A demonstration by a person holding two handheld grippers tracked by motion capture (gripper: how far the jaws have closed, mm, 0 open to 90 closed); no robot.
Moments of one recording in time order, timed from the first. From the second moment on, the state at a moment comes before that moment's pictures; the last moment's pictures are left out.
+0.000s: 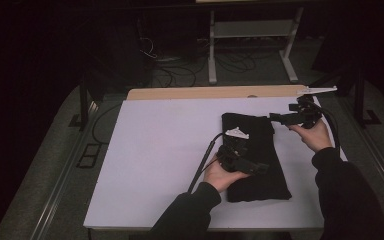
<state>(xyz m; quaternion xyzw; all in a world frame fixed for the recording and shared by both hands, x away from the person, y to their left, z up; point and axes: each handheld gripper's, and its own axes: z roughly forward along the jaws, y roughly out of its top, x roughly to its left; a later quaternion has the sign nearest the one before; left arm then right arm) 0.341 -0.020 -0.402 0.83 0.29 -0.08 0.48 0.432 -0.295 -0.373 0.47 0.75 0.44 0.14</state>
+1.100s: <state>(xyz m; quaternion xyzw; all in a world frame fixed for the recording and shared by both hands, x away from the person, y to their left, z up) 0.346 0.060 -0.397 0.81 0.33 -0.03 0.48 0.403 -0.294 -0.365 0.44 0.76 0.45 0.15</state>
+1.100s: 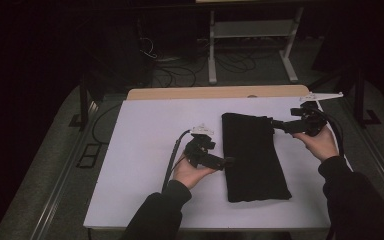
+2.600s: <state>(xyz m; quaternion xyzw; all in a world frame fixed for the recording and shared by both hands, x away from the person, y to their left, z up) 0.329 0.143 -0.400 0.81 0.36 0.02 0.47 0.348 -0.310 -0.369 0.43 0.75 0.47 0.15</state>
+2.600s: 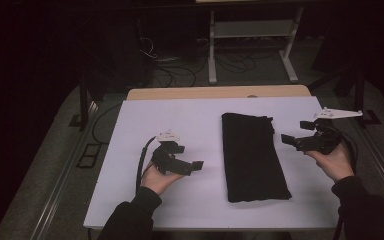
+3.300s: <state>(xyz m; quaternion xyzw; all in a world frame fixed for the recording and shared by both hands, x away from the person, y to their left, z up) 0.319 0.185 -0.407 0.79 0.38 0.04 0.48 0.320 -0.314 -0.380 0.42 0.76 0.47 0.15</state>
